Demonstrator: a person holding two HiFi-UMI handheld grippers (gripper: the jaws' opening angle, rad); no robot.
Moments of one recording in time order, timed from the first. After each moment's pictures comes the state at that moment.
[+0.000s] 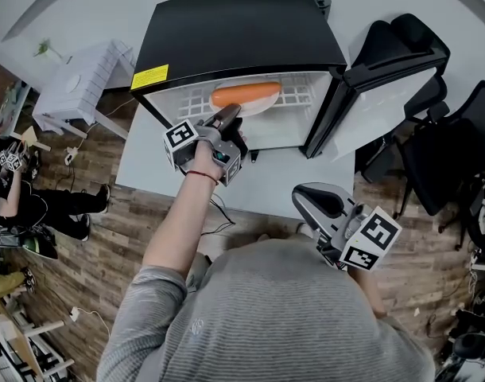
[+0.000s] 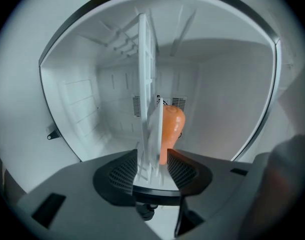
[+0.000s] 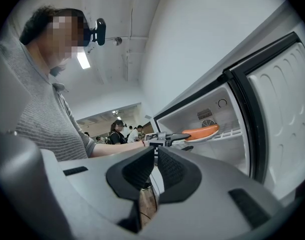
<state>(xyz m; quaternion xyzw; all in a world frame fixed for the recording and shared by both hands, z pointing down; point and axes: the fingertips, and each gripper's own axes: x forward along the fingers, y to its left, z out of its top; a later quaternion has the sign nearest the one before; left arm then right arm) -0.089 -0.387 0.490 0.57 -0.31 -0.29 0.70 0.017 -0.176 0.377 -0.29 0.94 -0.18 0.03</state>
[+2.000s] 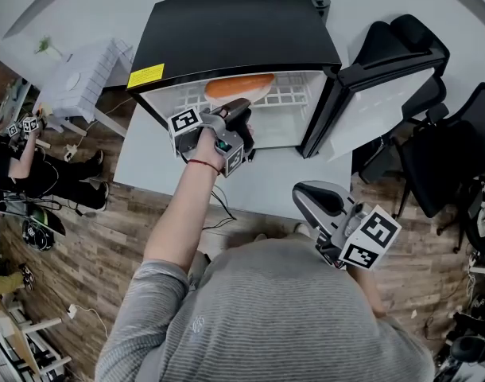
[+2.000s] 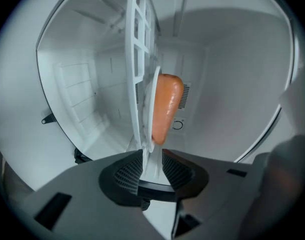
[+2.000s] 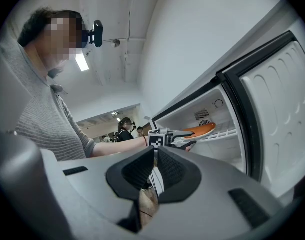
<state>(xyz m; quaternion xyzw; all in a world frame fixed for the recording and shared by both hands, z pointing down) -0.051 -0.391 0.477 0.55 -0.26 -0.26 0.75 0.031 -0.179 0.378 -0.29 0.94 -0.19 0.04</state>
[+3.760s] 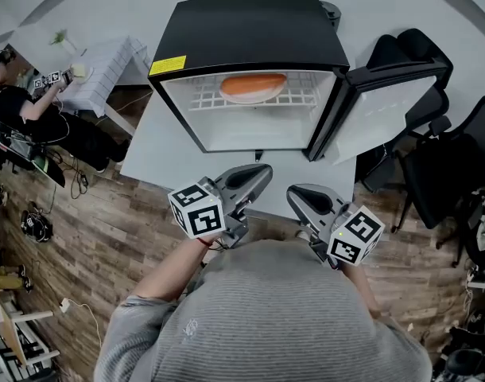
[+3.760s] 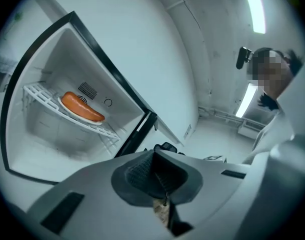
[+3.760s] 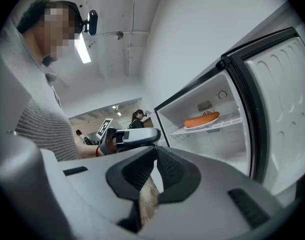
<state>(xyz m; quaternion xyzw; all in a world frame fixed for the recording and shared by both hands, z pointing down) -0.032 -0.203 0.406 0.93 -0.22 -0.08 0.29 0.007 -0.162 0.417 -0.28 0.94 -0.18 0.01</state>
